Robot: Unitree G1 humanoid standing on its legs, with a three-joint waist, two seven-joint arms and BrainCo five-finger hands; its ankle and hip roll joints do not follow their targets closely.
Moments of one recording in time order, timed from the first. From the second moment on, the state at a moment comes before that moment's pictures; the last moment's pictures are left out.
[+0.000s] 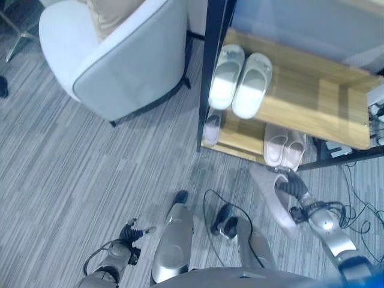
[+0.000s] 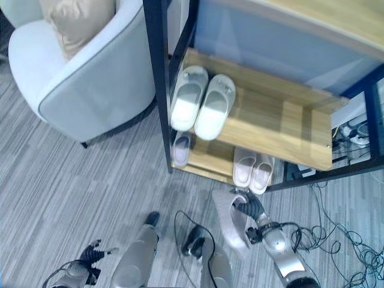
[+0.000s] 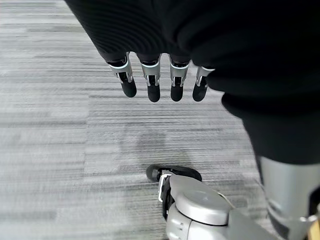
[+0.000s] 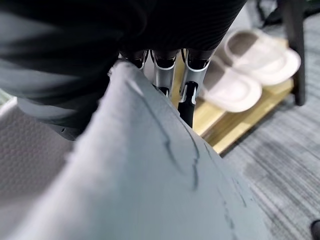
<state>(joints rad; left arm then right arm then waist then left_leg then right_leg) -0.11 0.35 -0.17 1.20 -0.11 -0.19 0.14 0.02 -0.51 0.24 0.40 0.11 -0.24 -0.05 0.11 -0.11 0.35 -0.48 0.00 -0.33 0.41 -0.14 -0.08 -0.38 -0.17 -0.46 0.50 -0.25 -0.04</state>
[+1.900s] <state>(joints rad) 0.14 0.60 -0.16 0.49 -0.53 -0.45 0.39 -1.37 -0.98 0.52 1.26 0.49 -0.25 -0.36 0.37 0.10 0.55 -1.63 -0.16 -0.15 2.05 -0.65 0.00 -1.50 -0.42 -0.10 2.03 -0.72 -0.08</state>
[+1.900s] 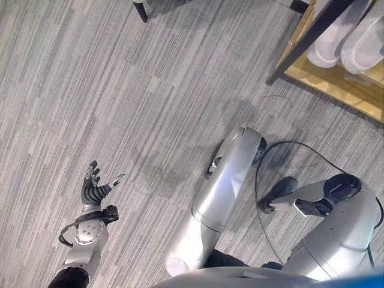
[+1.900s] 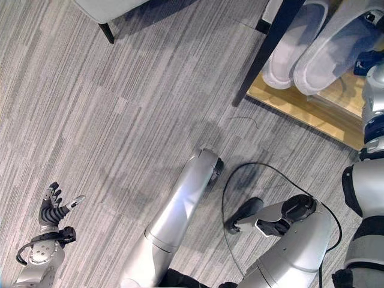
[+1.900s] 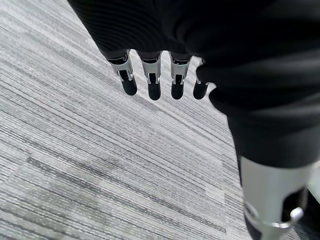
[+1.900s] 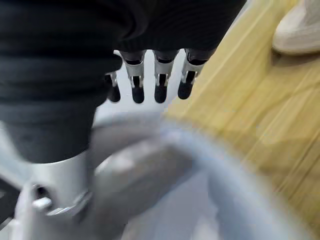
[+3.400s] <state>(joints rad) 0.01 0.66 -0.12 0.78 -0.74 -0.44 0.27 -1.47 -0.84 0.71 1.31 0.21 -0.17 -0.41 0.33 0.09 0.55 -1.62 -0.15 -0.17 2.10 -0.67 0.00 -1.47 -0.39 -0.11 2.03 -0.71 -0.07</state>
